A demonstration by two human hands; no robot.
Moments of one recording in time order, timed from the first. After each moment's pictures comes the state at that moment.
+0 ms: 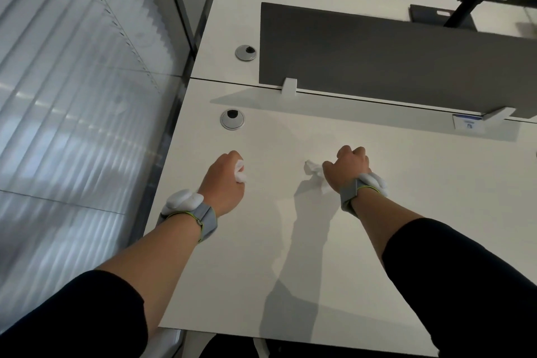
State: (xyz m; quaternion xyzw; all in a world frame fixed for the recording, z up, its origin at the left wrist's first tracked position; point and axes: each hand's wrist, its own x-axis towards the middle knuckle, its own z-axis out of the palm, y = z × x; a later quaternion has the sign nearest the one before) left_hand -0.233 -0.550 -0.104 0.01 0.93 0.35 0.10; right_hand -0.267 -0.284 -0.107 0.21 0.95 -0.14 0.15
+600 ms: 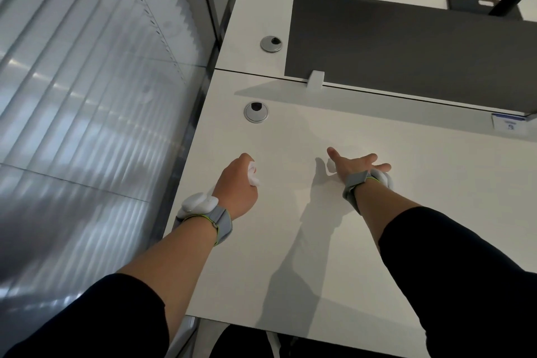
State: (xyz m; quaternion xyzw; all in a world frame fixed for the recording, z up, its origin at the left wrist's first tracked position) left_hand -0.216 -0.570 -0.112 -0.05 0.92 0.35 0.15; right_hand -0.274 -0.320 -0.126 0.42 0.86 -0.21 0.22
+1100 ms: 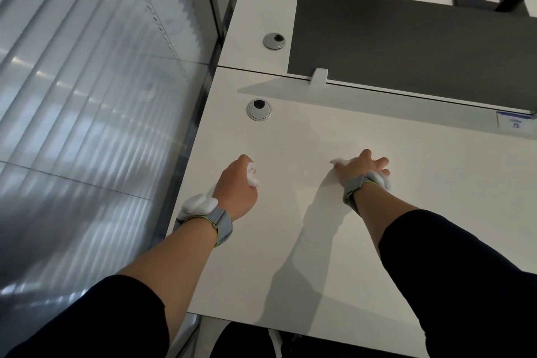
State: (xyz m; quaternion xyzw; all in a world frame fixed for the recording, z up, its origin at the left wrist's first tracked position) left_hand -0.210 -0.576 -0.118 -0.07 0.92 0.35 0.15; right_hand -0.272 -0.320 -0.139 0.36 0.90 -0.16 0.19
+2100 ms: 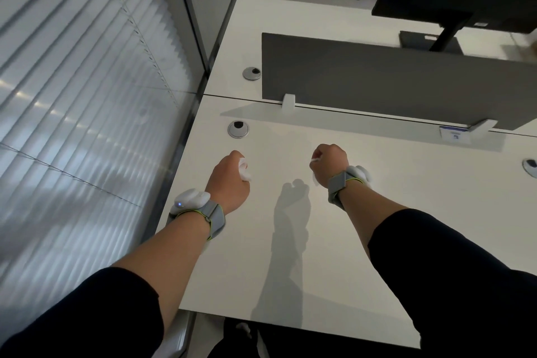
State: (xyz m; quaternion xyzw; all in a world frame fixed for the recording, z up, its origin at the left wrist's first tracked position) left_hand -0.198 -0.526 -0.031 -0.06 0.93 0.35 0.09; right_hand -0.268 -0.298 -0.072 0.11 0.95 -0.26 0.11
